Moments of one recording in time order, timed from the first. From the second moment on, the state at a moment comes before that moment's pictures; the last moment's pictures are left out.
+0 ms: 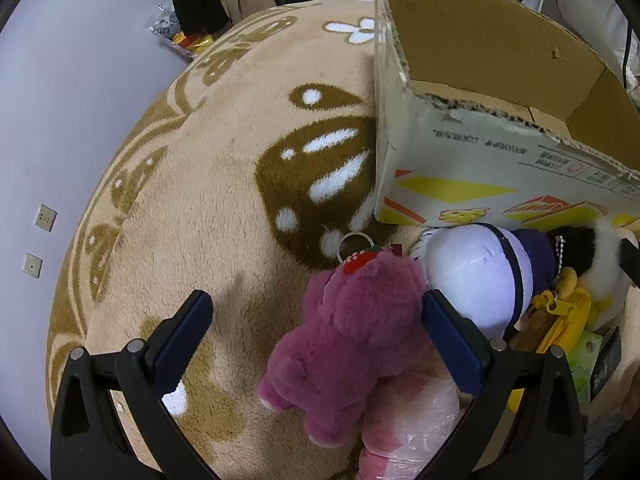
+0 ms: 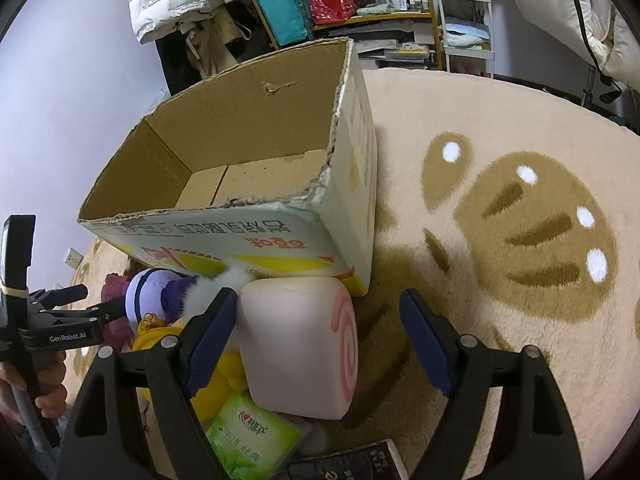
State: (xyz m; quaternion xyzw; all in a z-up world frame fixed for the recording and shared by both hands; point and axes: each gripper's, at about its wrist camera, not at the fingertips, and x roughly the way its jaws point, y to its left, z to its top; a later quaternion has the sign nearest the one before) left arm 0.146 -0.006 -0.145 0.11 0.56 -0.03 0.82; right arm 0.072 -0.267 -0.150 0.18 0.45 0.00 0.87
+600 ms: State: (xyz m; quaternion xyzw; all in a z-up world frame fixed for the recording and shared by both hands) left arm 0.139 -0.009 -0.146 0.11 0.56 -0.05 0.82; right arm 0.072 -0.257 -0.153 0.17 0.46 0.03 0.87
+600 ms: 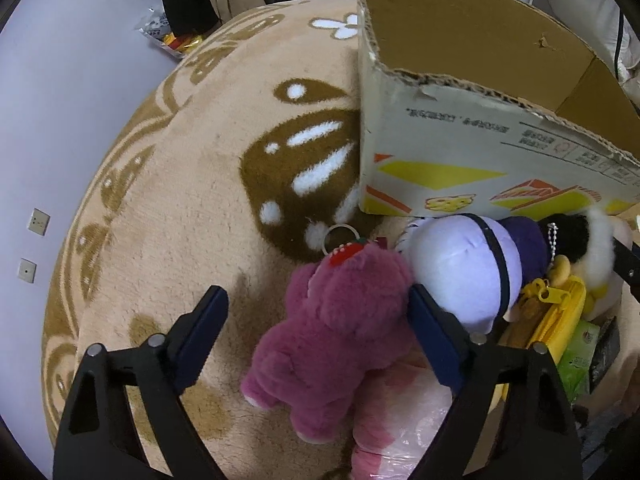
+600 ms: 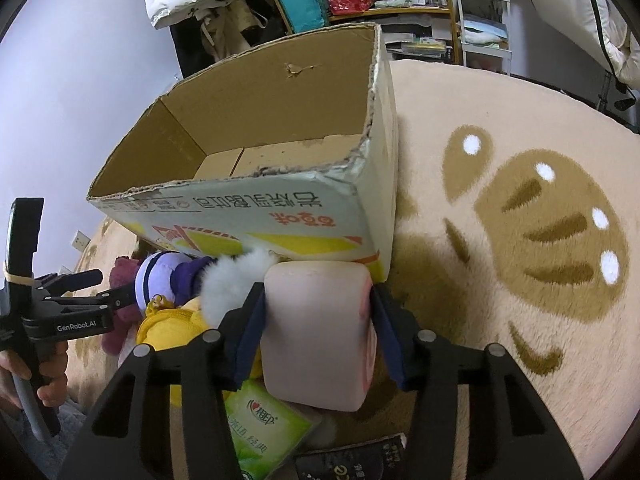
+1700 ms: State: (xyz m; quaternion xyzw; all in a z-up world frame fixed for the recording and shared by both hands) left arm 0.119 -0.012 -0.135 0.08 0.56 -0.08 0.82; right arm 0.053 -0.283 -0.146 0.22 0.46 -0.02 0.86
